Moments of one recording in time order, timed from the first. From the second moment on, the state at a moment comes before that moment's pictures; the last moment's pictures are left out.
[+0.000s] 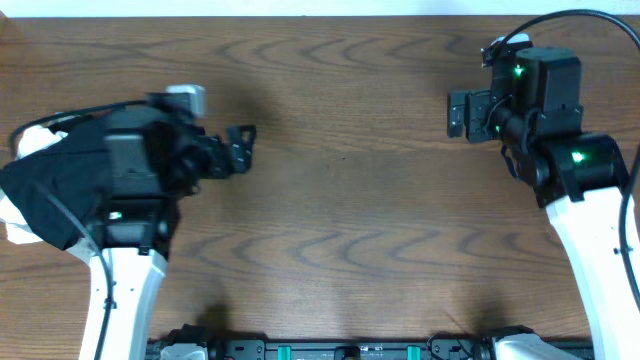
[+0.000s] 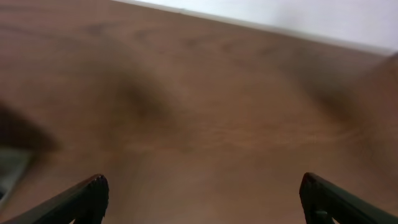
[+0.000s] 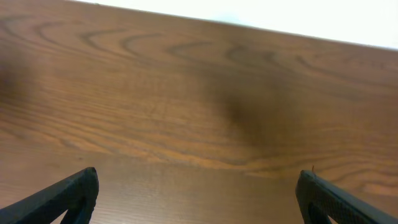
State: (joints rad) left arm -0.07 1.11 0.99 -0.55 0.26 -0.19; right arm 0.17 1.36 1.40 -0.79 0.08 0.03
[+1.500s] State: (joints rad) left arm -0.30 0.57 0.89 -0.92 -0.15 -0.20; right arm 0.17 0.61 0.94 -1.23 0.11 0.13
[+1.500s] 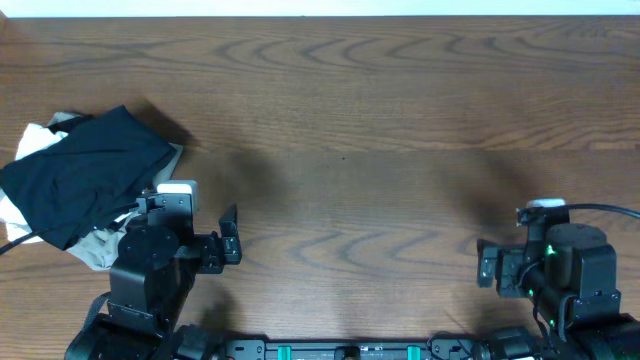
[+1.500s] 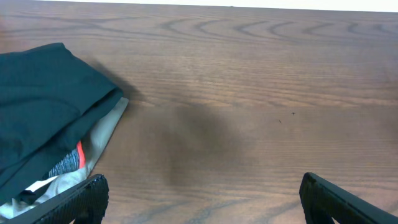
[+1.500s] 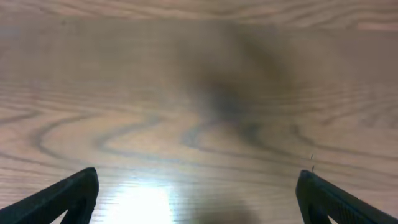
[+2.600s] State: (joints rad) left arm -0.30 0.57 0.89 -0.92 -0.14 -0.20; right arm 0.16 0.02 0.26 -0.38 0.10 0.12
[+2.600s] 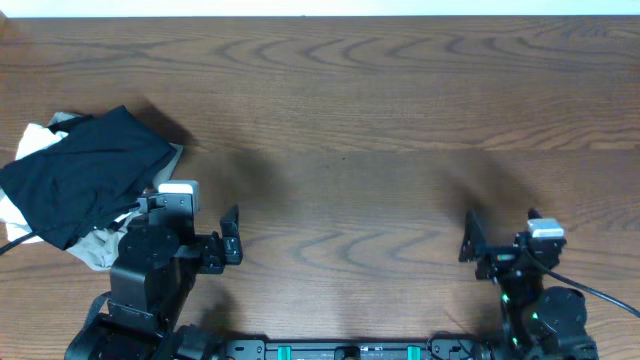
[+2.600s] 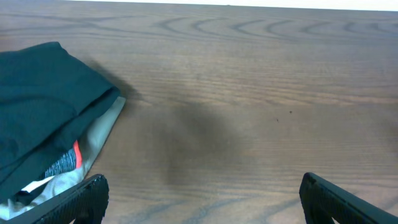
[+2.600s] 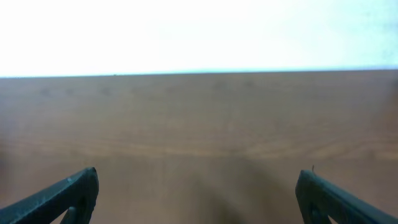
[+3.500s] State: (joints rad) left arm -0.30 0.57 0.89 -0.92 -0.14 -0.20; right arm 0.13 0.01 0.01 -0.07 0.01 -0.01
